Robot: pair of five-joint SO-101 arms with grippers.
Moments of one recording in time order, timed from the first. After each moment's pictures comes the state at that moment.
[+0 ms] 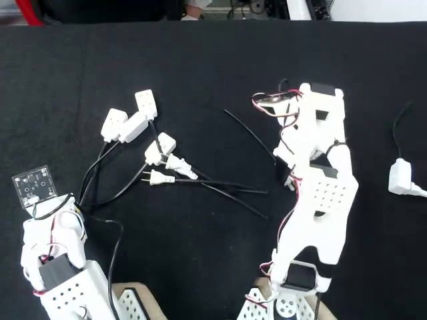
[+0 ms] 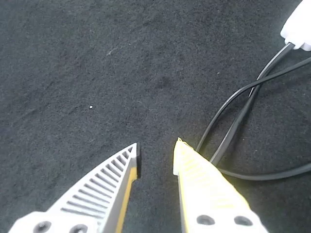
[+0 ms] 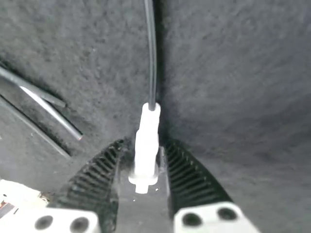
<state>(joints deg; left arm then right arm) -36.4 -104.2 96.3 59.0 -10.1 11.1 45.7 -21.8 98.9 43.0</state>
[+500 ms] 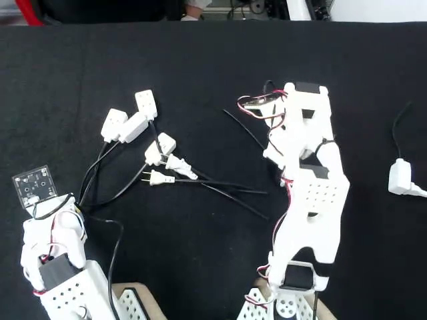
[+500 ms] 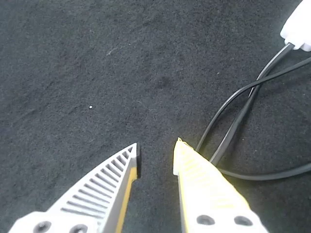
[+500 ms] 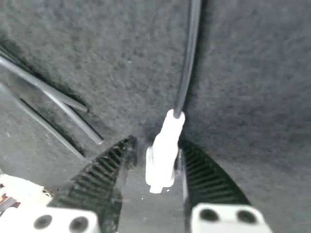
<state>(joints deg) -36.4 -104.2 96.3 59.0 -10.1 6.2 45.4 -22.1 99.2 41.5</state>
